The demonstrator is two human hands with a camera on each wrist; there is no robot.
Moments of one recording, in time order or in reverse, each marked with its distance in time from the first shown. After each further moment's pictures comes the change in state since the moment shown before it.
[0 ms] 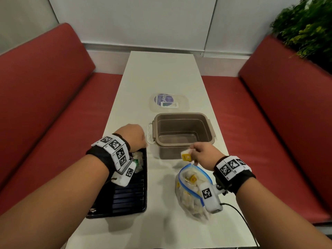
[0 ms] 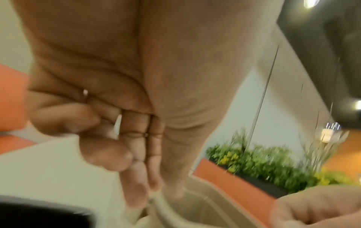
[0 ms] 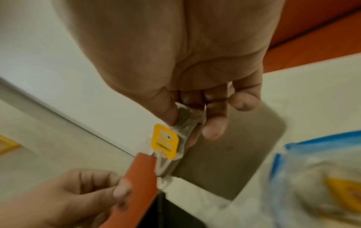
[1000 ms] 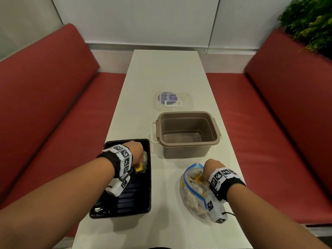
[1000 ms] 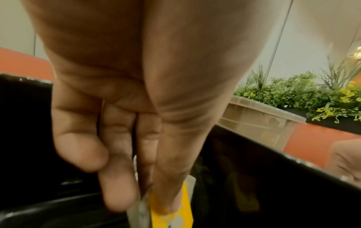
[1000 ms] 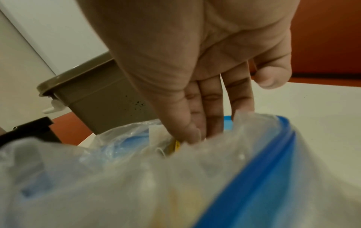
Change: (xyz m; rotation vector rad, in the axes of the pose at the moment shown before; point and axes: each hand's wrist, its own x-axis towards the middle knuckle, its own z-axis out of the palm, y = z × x) left_hand 0.007 -0.004 0.042 0.224 -0.372 -0.048; right_hand 0.017 0.053 0.042 -0.501 -0.058 0.438
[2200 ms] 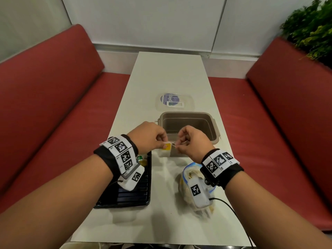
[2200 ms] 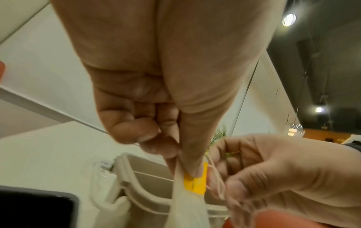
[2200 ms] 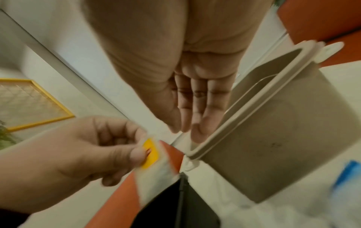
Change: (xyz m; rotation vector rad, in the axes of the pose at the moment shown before) left_hand -0.060 0.024 -0.036 -0.425 0.515 0.361; right_hand -0.058 -0.064 -0.066 0.659 0.226 -0.598
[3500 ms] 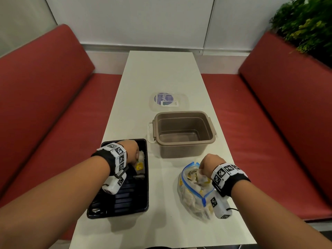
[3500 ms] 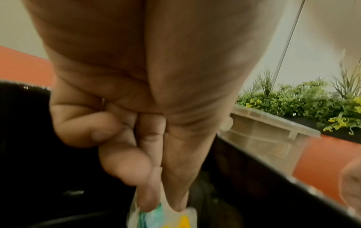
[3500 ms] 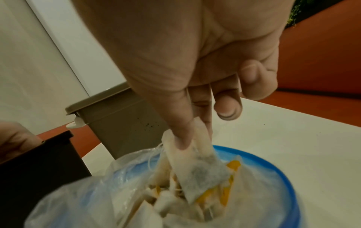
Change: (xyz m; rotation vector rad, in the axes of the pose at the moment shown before) left_hand 0.025 -0.074 0.042 0.356 -0.437 -0.394; right_hand -0.005 0.103 -0.005 -0.689 -0.242 0.479
